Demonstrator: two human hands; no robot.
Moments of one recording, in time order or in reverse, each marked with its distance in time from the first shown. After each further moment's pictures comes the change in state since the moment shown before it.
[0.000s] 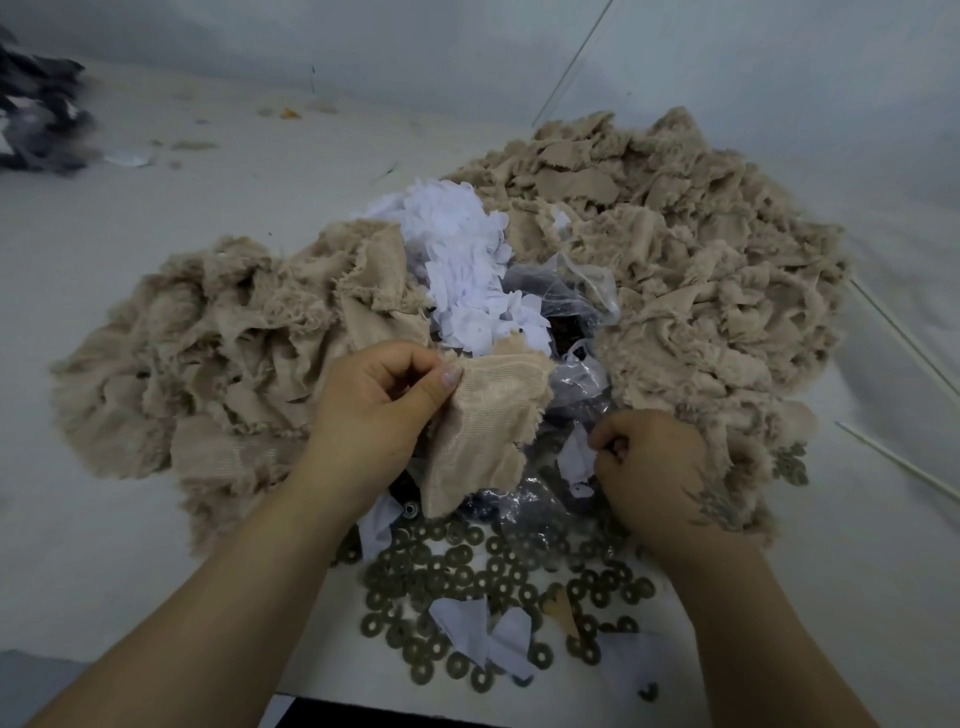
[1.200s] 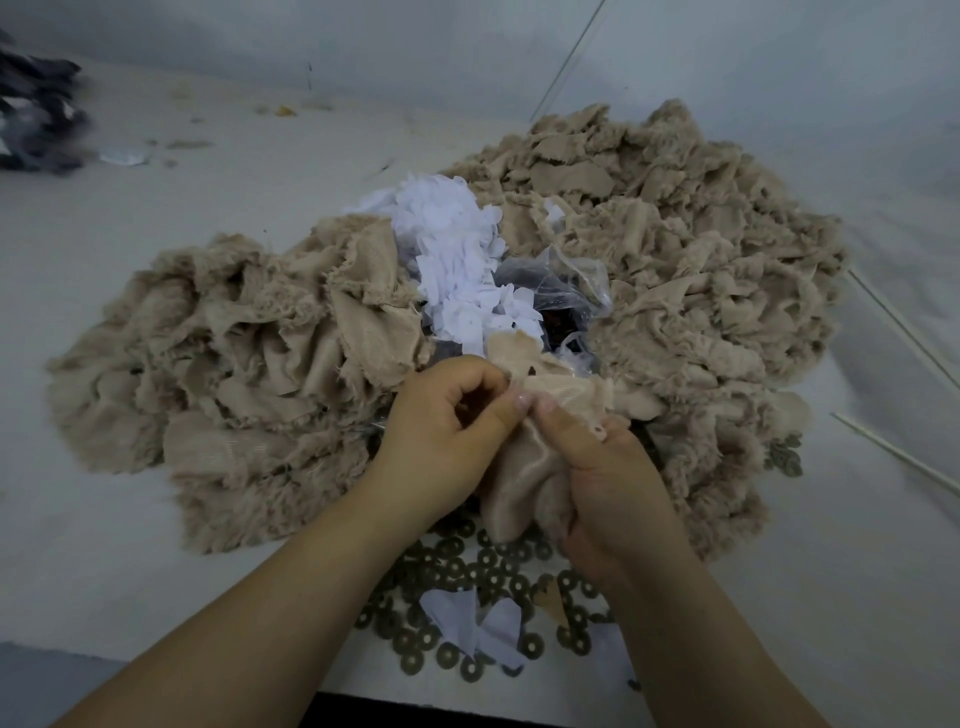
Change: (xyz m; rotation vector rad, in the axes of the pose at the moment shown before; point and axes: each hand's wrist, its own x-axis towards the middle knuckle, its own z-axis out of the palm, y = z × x) left_hand -0.014 0.002 0.038 0.164 -0.150 0.170; right_hand -0.030 -0.036 0.019 1.601 -0.283 0.276
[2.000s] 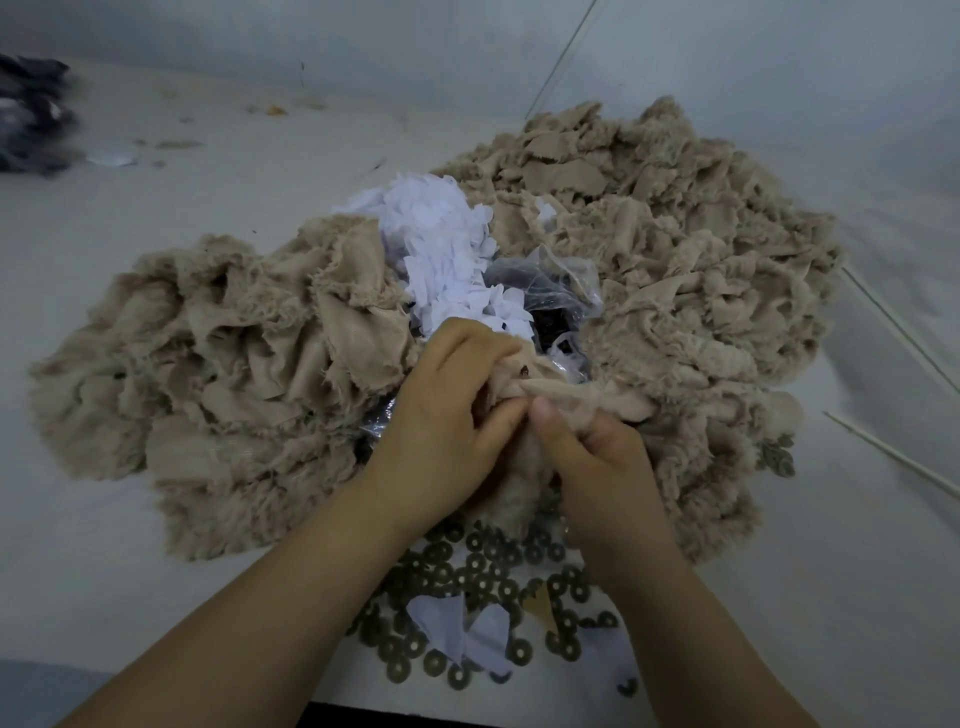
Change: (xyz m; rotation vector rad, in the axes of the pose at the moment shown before) left_hand 0.016 -0.012 0.009 0.438 0.104 0.431; right_hand -0.001 -0.006 -0.007 -0.529 0.059 -0.331
